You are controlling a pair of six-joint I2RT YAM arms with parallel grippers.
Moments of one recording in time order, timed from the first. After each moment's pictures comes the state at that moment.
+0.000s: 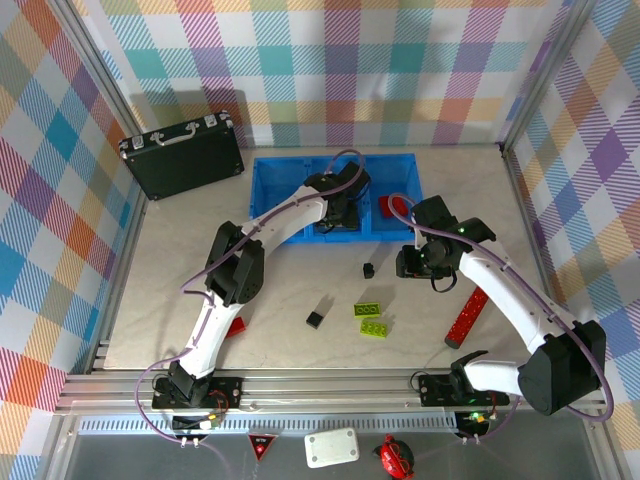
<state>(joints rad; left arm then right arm) -0.71 2.31 2.10 -0.98 -0.22 -0.62 0.43 1.25 1.08 -1.07 -0.07 0.39</state>
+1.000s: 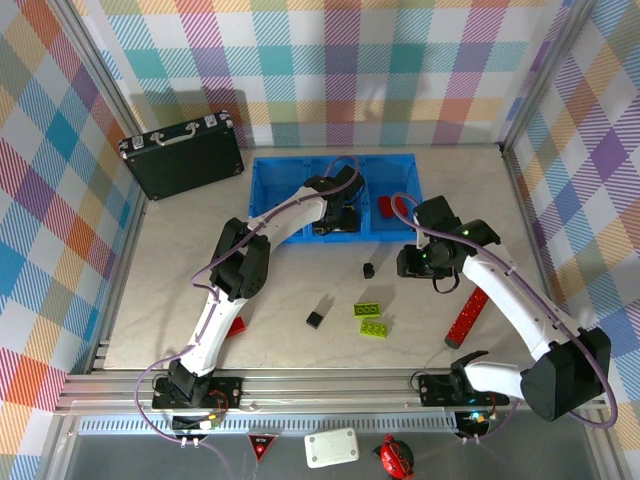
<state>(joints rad) -0.67 2.38 2.11 -0.97 -0.12 -0.62 0.43 1.22 1.08 -1.08 -0.07 0.39</state>
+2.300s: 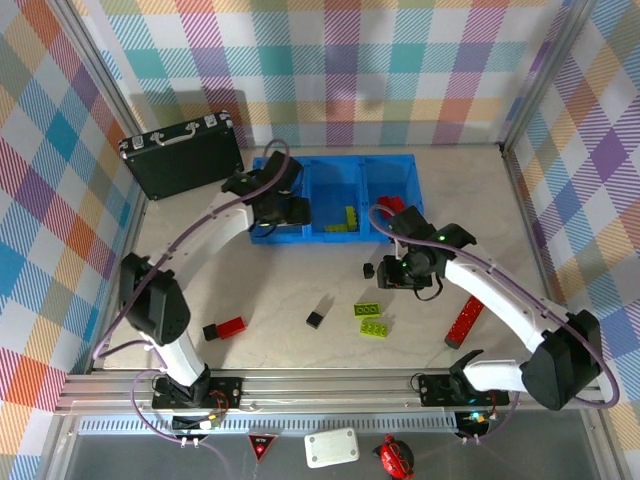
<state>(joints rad) -0.50 1.66 1.54 -0.94 -0.09 -0.53 0.62 1.30 1.07 -1.05 -0.11 0.55</state>
